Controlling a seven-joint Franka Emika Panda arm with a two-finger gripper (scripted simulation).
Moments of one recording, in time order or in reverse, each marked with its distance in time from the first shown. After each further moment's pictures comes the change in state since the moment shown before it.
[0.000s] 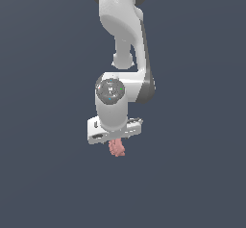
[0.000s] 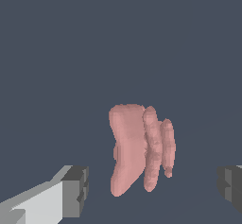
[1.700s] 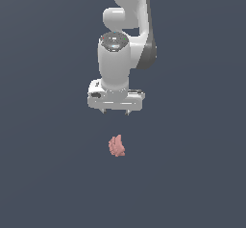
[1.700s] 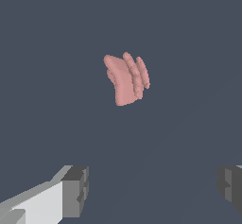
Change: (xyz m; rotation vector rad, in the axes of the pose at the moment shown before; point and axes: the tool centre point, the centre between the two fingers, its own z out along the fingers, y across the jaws) arm -0.083 -0.020 -0.073 -0.029 0.026 0.275
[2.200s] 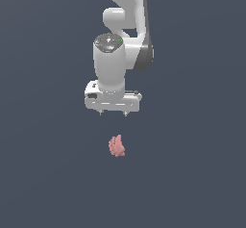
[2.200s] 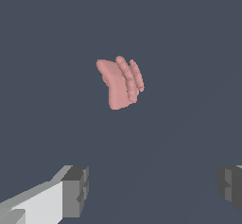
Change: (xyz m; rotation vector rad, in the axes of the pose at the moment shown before) arm 0.004 0.010 0.004 0.012 0.015 0.022
